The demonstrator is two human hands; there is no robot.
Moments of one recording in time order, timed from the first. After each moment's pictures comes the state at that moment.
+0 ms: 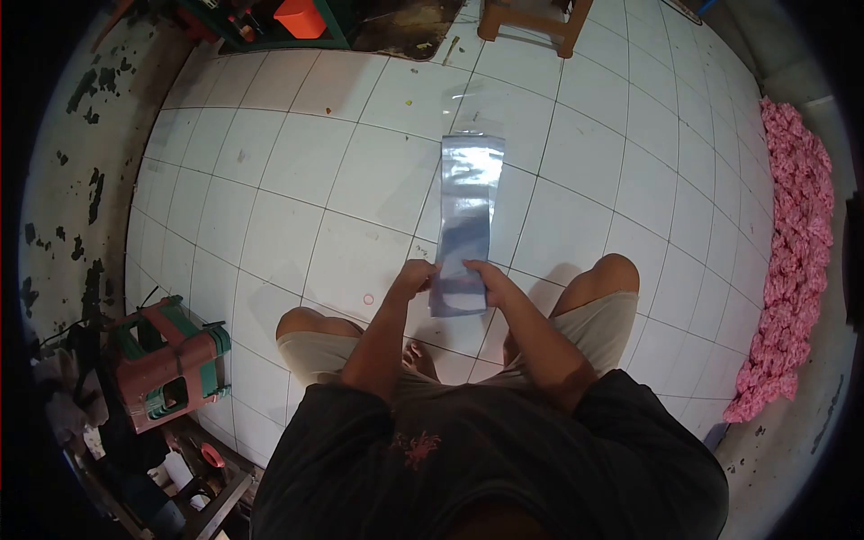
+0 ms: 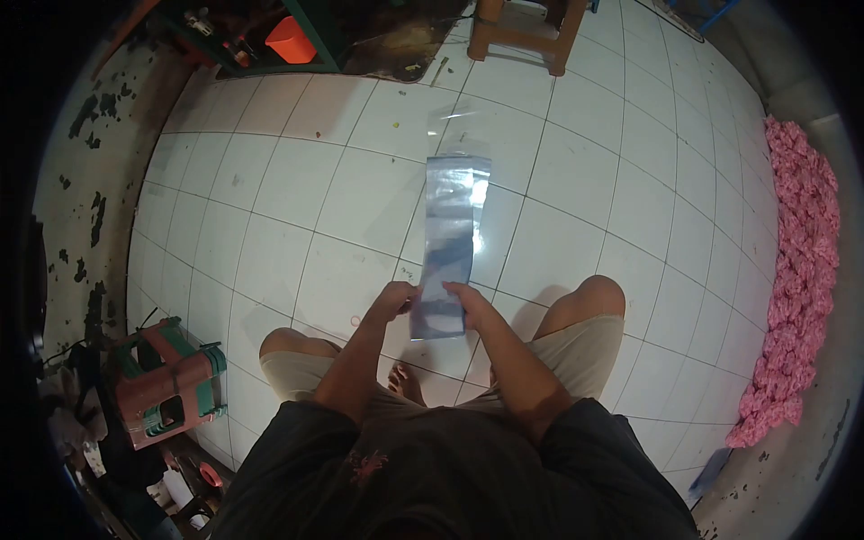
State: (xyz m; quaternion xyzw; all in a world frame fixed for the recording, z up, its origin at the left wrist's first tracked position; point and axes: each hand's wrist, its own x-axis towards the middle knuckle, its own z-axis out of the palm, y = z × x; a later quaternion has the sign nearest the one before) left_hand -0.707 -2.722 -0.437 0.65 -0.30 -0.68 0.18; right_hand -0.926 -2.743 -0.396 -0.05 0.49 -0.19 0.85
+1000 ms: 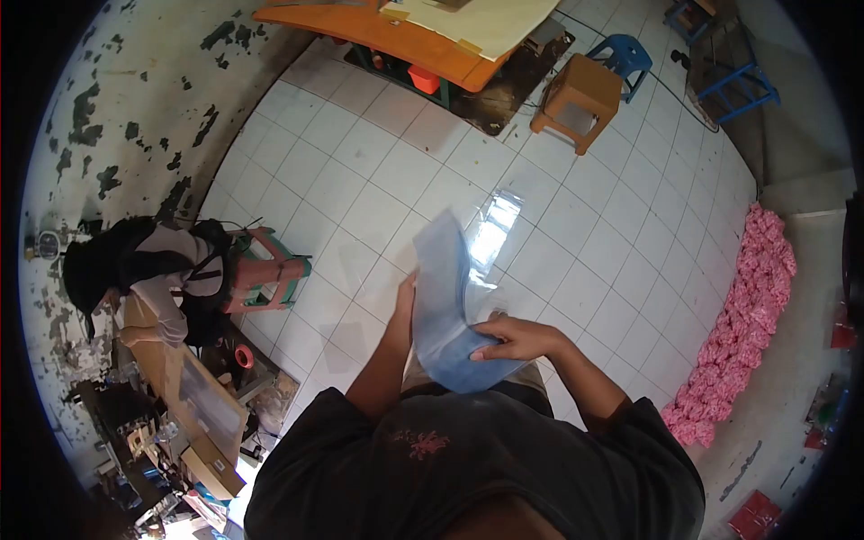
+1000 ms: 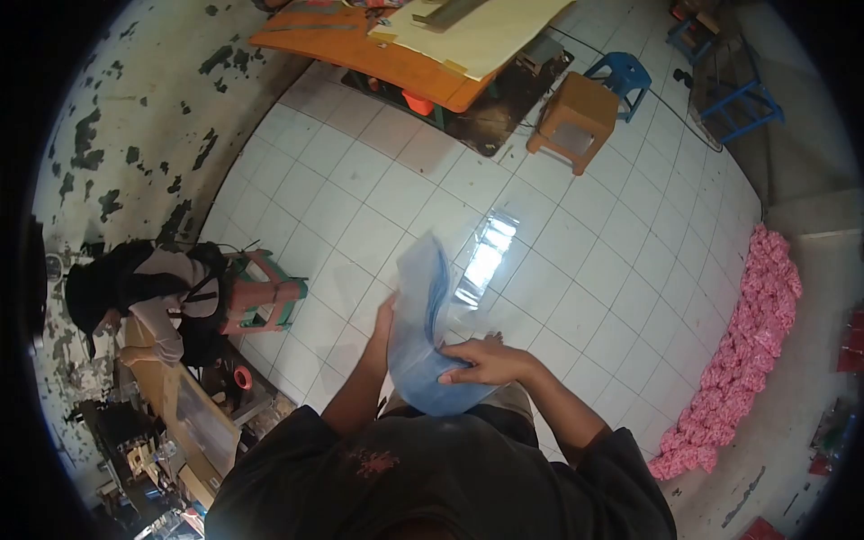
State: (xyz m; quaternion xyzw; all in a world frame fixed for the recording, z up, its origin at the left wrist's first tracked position) left_hand -0.674 -2.609 0.141 0.29 0.13 -0.74 0.59; right_hand -0.907 -2.707 0.331 -0.72 0.13 0.10 0.67
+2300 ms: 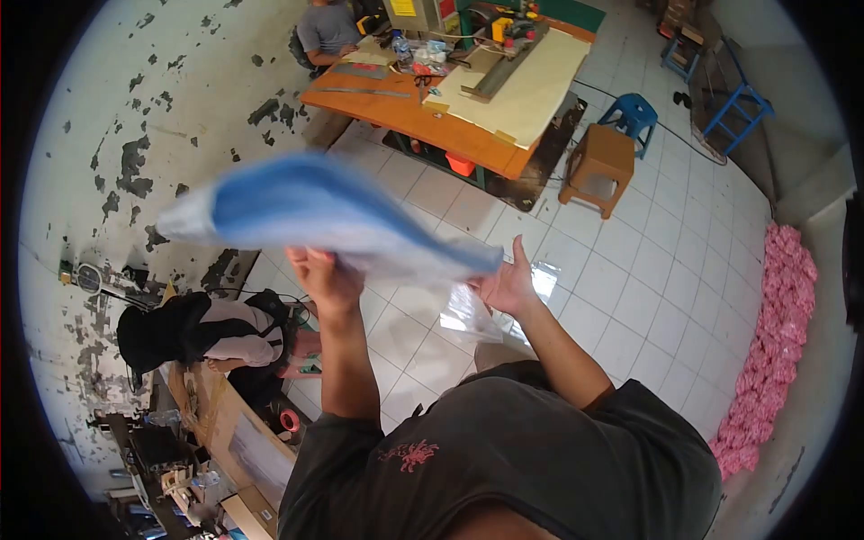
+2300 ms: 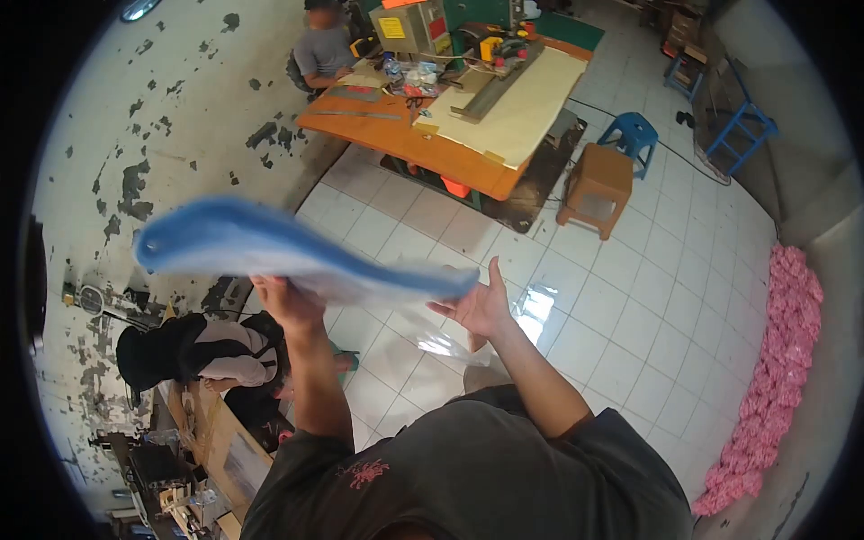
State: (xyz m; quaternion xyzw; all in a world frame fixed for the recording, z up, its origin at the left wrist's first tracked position) left_hand -0.488 -2.699 0.516 0.27 -0.47 -0.20 0.82; right_hand -0.716 -2.804 0.362 -0.04 0.14 -0.23 0.96
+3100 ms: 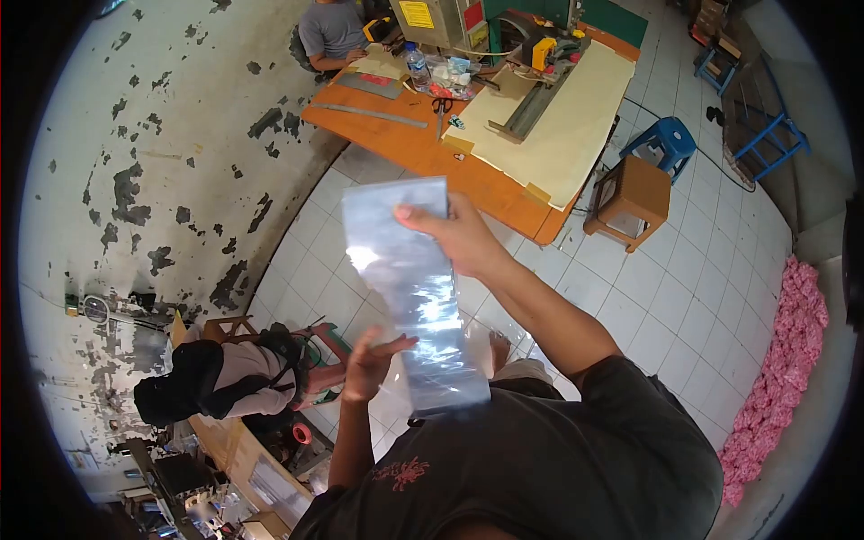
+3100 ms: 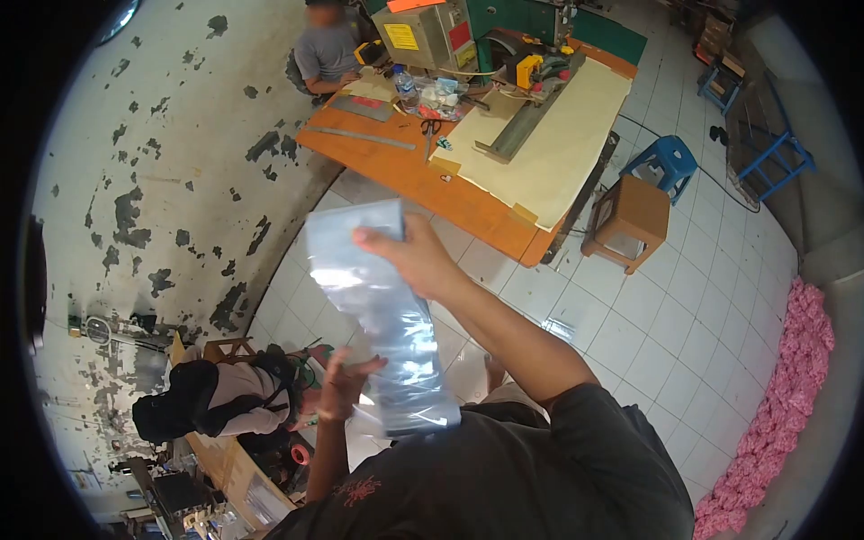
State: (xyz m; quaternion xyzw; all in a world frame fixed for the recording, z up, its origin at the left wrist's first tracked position) left_hand -0.418 -2.735 0.399 0.43 -0.35 -0.50 0.67; right_hand -0.528 -3.008 0.497 -0.45 0.13 -0.31 0.83
